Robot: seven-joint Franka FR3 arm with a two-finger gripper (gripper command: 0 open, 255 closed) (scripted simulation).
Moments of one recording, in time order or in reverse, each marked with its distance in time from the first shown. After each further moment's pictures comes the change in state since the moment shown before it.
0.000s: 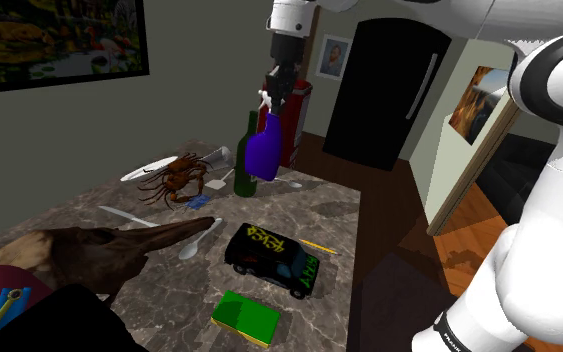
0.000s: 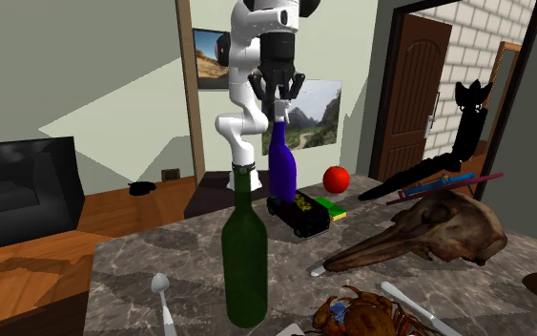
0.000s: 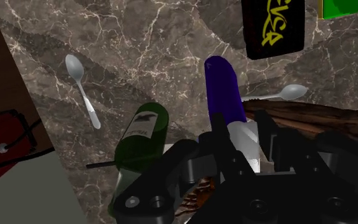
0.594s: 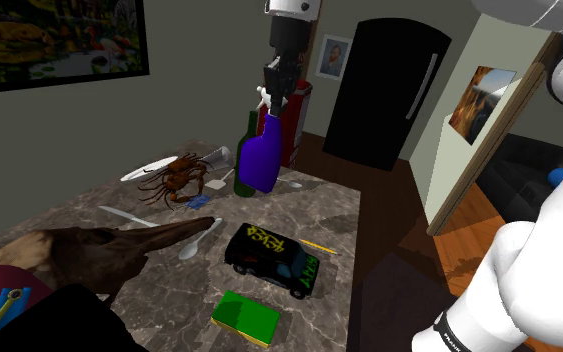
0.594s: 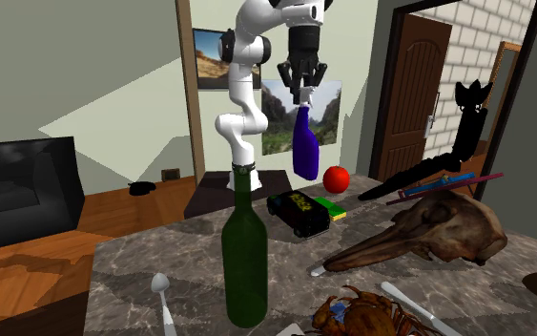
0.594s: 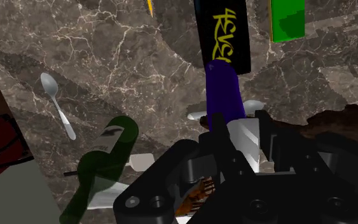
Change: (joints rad) arm 0.079 -0.161 0.067 -0.135 0.013 -0.023 0.146
